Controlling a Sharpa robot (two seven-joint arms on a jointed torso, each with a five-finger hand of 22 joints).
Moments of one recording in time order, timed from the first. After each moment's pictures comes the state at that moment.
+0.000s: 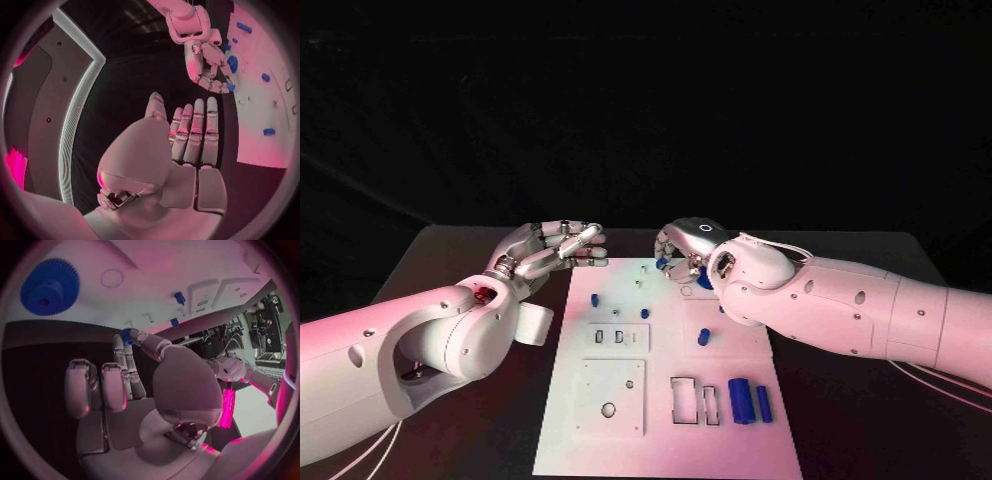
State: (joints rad) left arm 1.17 -0.98 0.01 1.75 -0.07 -0.39 0.38; left_hand 1.60 0.07 -0.30 0.28 0.19 0.80 0.20 0.28 0.25 1.00 0.18 0.08 0.08 0.95 0.14 0.28 0.33 0.17 0.87 0.24 0.38 0.16; right arm 1.28 -0.55 -0.13 1.32 -1.63 -0.41 -0.23; right_hand 1.18 -0.14 0.71 -0.13 0.13 1.03 0.13 0.33 0.42 1.24 0.07 0.07 0.22 1.47 0.00 1.42 1.24 0.07 1.41 0.10 1.43 1.31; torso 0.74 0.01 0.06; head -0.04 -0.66
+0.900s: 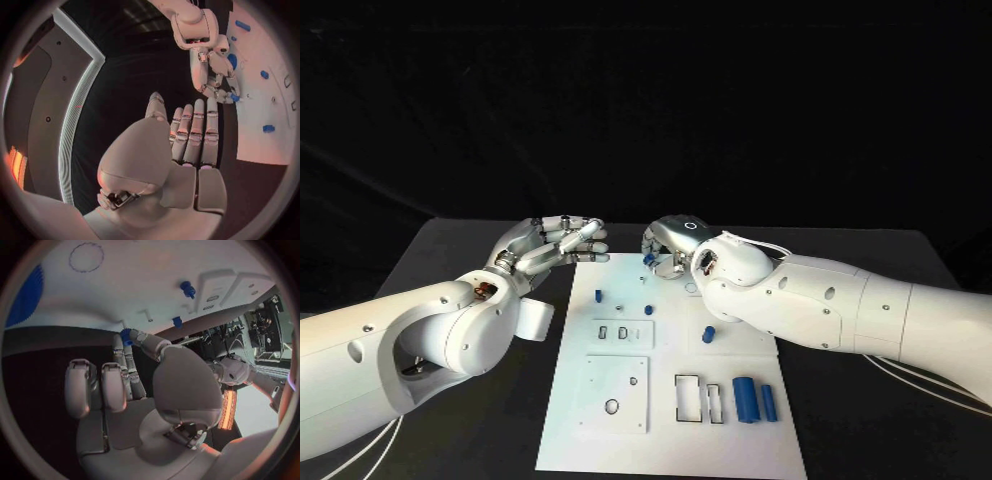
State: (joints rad) left arm 1.18 -0.98 0.01 1.76 -0.08 -0.39 0.38; left_hand 1.61 0.08 -0.30 0.28 0.19 0.80 0.20 0.28 0.25 1.00 0.19 0.08 0.08 0.95 0.14 0.28 0.34 0.17 0.87 0.24 0.38 0.16; right arm 1.26 -0.46 -0.13 1.22 -1.62 -0.42 -0.22; right_hand 1.18 -0.14 0.71 -0.13 0.13 1.02 0.13 0.33 0.42 1.23 0.07 0.06 0.22 1.47 0.00 1.42 1.24 0.07 1.41 0.10 1.43 1.31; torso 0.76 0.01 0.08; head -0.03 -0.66
